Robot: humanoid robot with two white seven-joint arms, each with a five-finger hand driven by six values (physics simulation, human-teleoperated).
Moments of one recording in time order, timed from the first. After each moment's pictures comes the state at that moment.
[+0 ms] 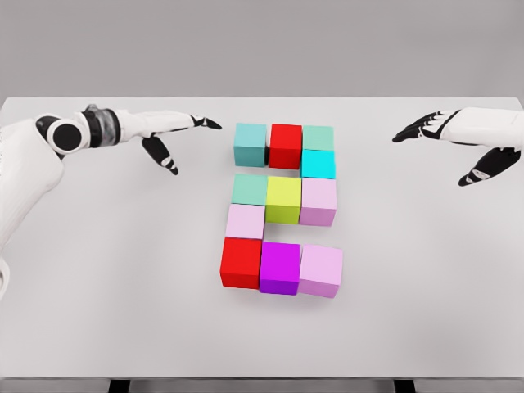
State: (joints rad) left arm -1.03 0.36 -0.93 -0.57 -0.19 -0.61 -0.53; right arm -0.89 -1.09 0.88 -1.42 -0.06 -0.61 0.61
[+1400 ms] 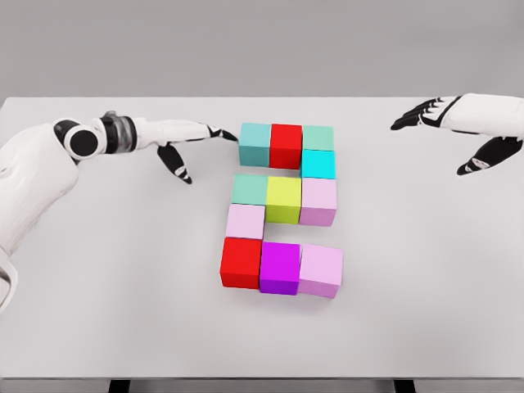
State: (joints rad) left arm -1.02 0.35 -0.96 -0.61 -0.19 -0.61 -0.54; right arm -0.89 -1.09 0.84 -1.44 -0.06 -0.61 0.61
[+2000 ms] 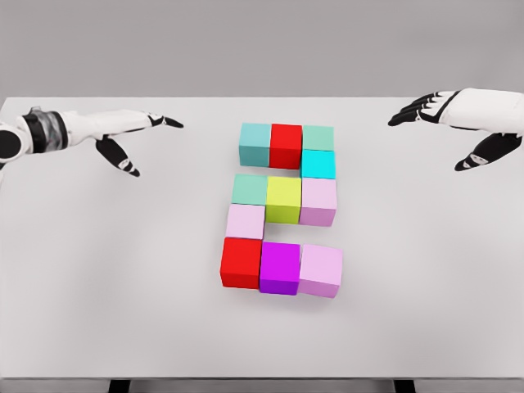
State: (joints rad) left arm -0.98 0.60 -0.96 -0.79 -0.07 -0.61 -0.53; right arm -0.89 -1.09 0.82 -1.46 -0.06 -0.61 0.61
